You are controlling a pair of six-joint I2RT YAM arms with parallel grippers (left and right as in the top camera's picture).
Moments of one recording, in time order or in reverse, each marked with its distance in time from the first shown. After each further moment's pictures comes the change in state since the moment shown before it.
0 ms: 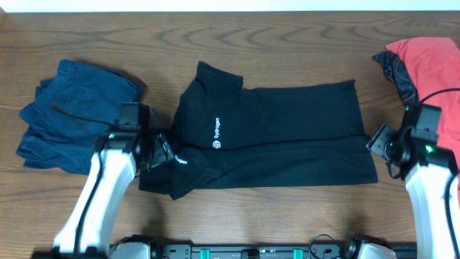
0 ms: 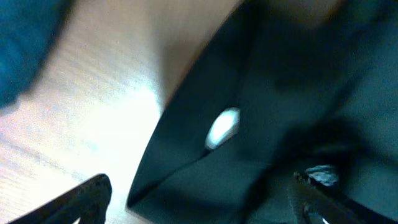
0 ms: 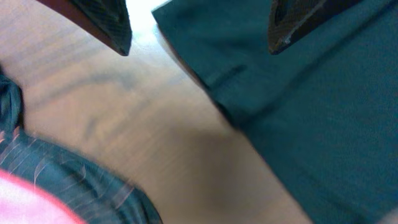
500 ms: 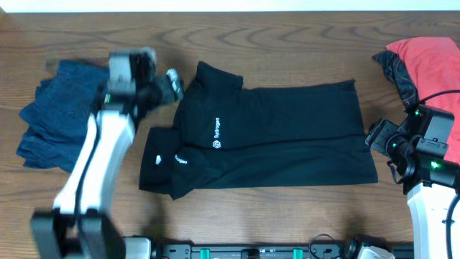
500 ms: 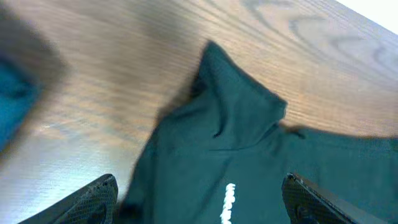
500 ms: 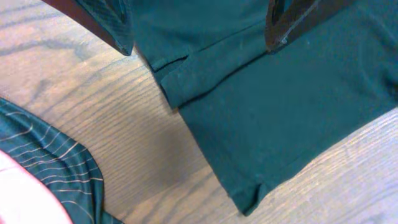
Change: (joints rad) left arm -0.021 0.268 0.401 0.277 0.331 0.079; right arm 0.000 -0.112 0.000 0.040 -0.169 -0.042
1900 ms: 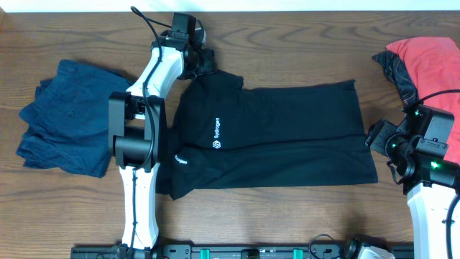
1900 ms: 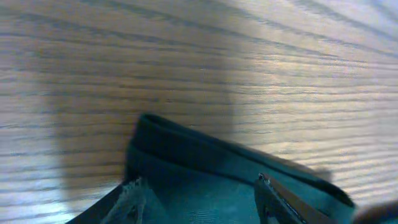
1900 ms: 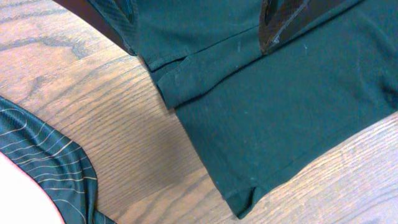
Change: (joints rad) left arm -0.125 0.803 0.692 -0.121 0.001 0.091; right arm 0.000 0.000 0.000 0.000 -0.014 -0.019
